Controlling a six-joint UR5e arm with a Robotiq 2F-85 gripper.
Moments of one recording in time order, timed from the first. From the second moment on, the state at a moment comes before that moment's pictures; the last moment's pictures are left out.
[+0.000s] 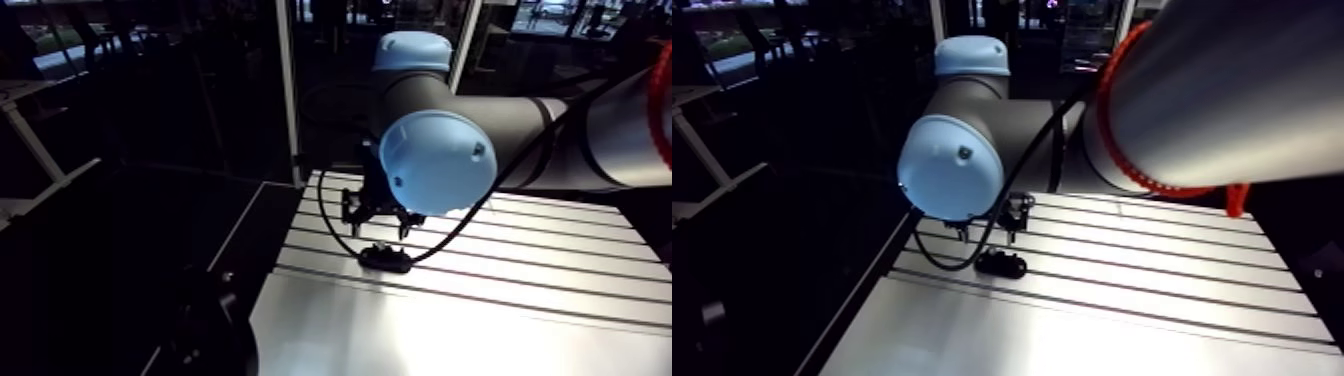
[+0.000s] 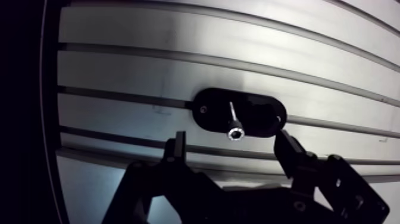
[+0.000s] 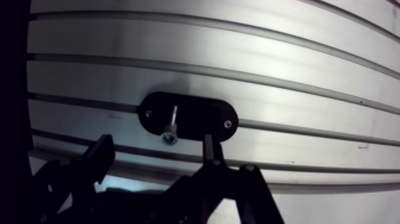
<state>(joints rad) 0.16 -1.36 2.08 -2.36 -1.58 -1.56</state>
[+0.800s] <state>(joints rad) 0.16 -1.34 2.09 -2.36 -1.58 -1.56</state>
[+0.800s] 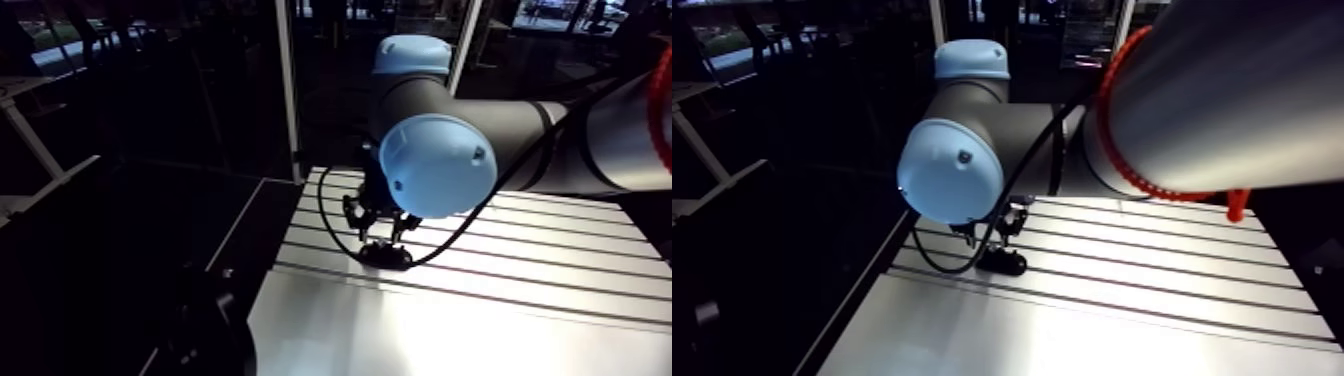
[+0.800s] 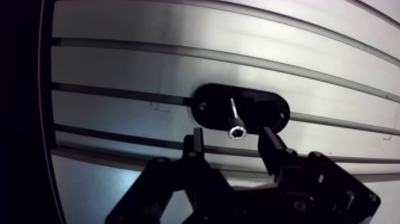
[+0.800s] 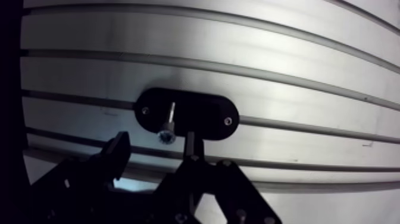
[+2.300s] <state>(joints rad) 0.15 -1.33 2.10 -2.40 -1.58 -1.56</state>
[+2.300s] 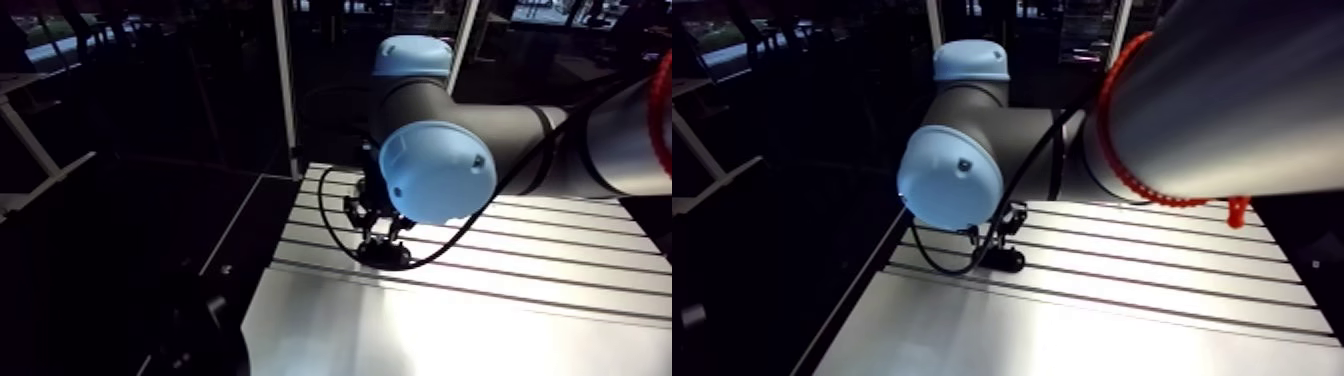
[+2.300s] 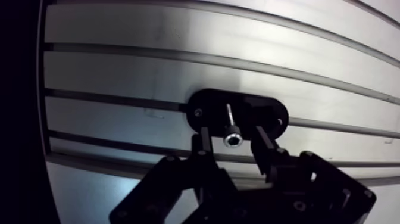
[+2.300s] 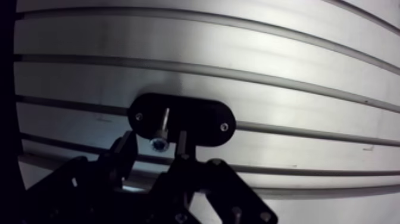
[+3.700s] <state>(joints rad) 0.15 -1.32 2.11 -2.40 -1.58 -1.56</state>
